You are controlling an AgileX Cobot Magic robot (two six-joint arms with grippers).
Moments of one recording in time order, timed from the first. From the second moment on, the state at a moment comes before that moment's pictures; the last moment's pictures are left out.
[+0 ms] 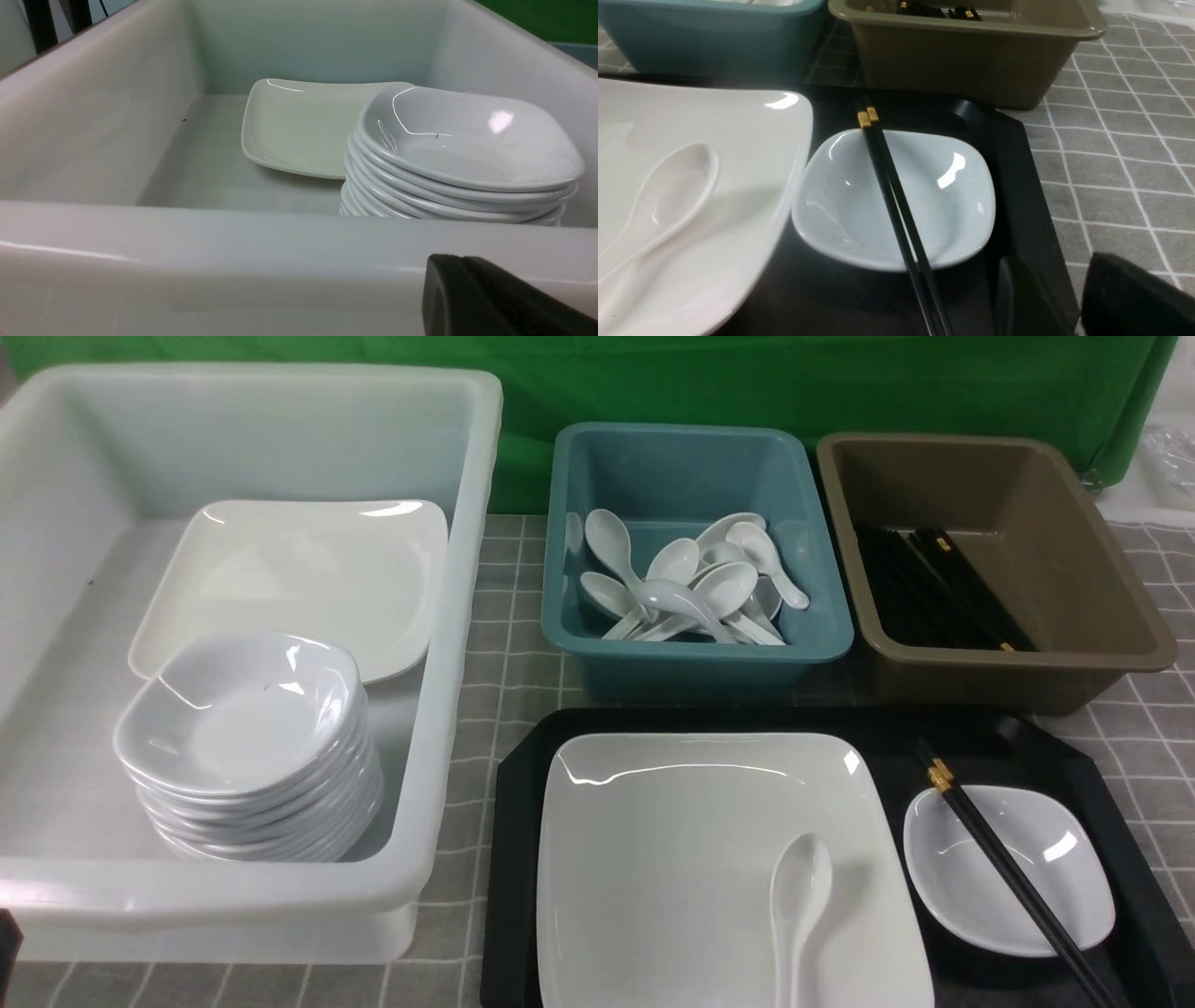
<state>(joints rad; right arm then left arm) 0.11 0.00 0.01 -0.13 0.25 0.11 0.06 0.00 0.01 -0.16 0.23 0.12</state>
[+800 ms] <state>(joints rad) 0.11 0.00 0.01 -0.13 0.25 0.11 0.06 0.00 0.01 -0.58 -0.06 -0.16</state>
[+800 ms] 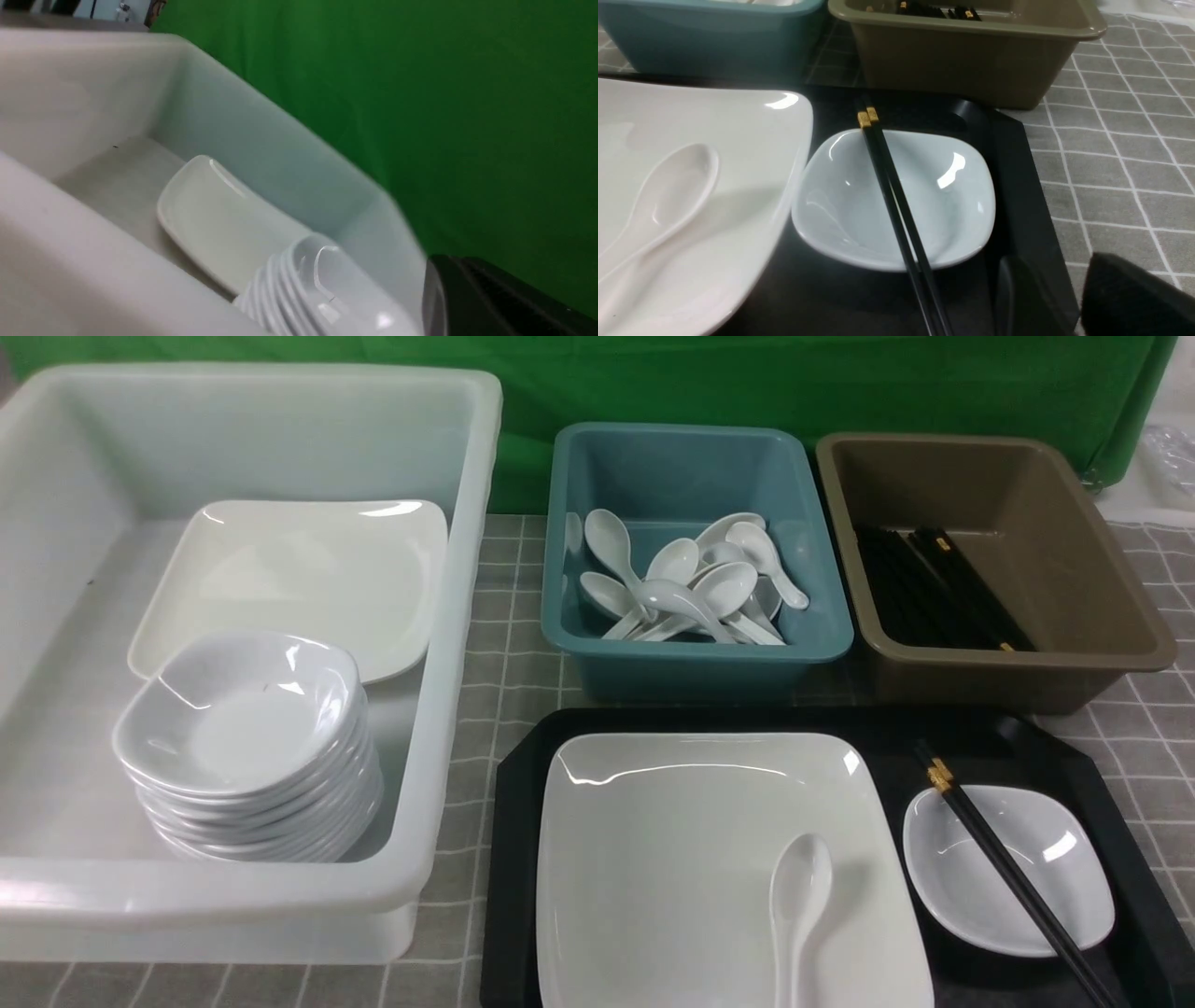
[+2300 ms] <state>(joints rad) 0.44 0.94 -0.68 -0.11 0.73 0.14 -0.40 0.75 -0.61 -0.70 0.56 0.76</state>
